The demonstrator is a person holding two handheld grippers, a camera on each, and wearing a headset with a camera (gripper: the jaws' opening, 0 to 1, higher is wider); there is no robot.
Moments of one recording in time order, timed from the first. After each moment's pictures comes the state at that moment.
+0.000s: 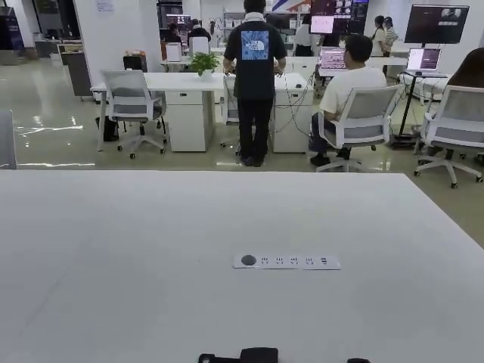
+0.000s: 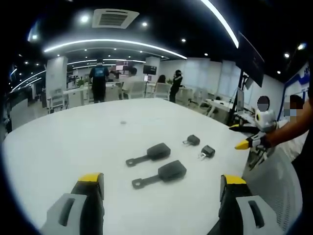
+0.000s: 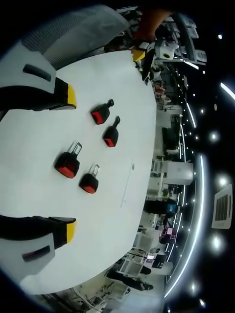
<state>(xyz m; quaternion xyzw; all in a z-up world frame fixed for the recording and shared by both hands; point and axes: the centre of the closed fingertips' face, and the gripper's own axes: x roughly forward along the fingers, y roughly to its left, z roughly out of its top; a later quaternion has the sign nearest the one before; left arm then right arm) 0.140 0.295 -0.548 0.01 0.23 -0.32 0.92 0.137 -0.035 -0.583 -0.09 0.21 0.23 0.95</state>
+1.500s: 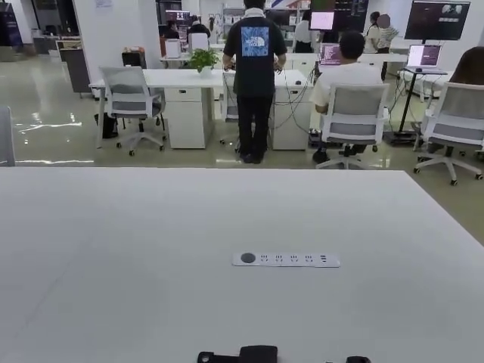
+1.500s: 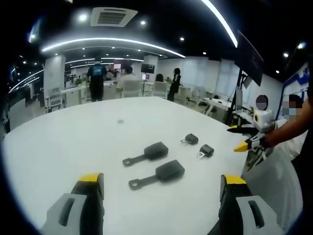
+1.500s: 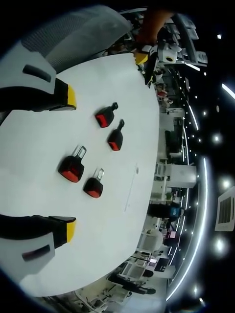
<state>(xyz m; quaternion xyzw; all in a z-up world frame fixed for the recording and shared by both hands) 0.144 0.288 -0.554 0.01 0.24 -0.33 0.91 0.135 -0.034 -0.596 -0.08 0.22 0.24 0.94</state>
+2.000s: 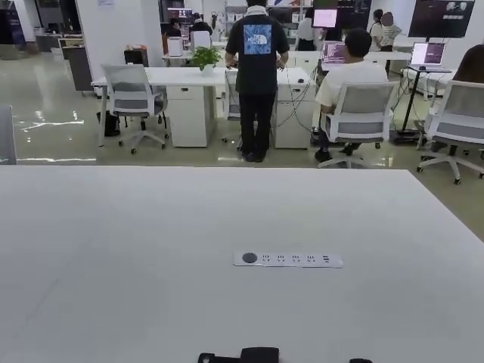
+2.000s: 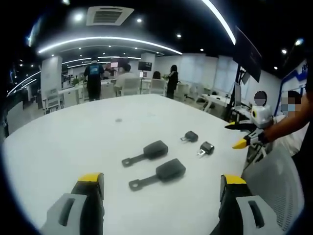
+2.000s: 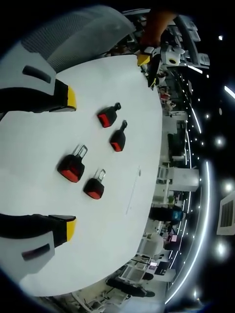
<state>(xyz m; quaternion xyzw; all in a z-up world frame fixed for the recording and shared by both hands) 0.149 0.280 -0.556 0.02 0.25 -0.34 0.91 0.144 -0.034 -0.600 -0.09 0.24 0.26 0.93</state>
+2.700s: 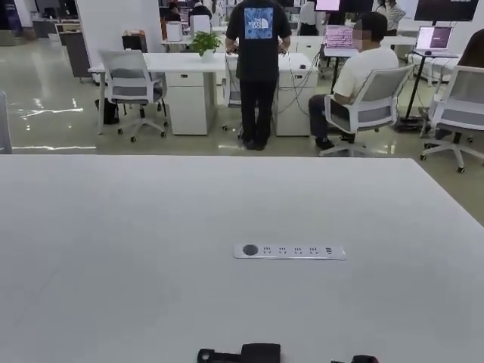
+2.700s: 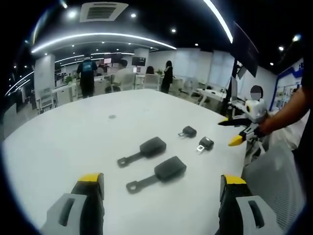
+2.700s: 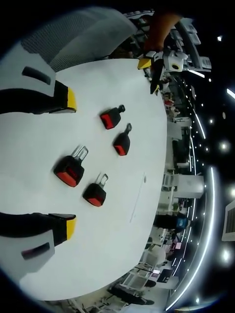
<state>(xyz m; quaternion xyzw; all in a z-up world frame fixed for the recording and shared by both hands) 0.163 0.270 -0.569 0.03 0.27 -0.37 0.89 0.159 -0.021 -0.614 -0.09 0.26 0.29 0.92</state>
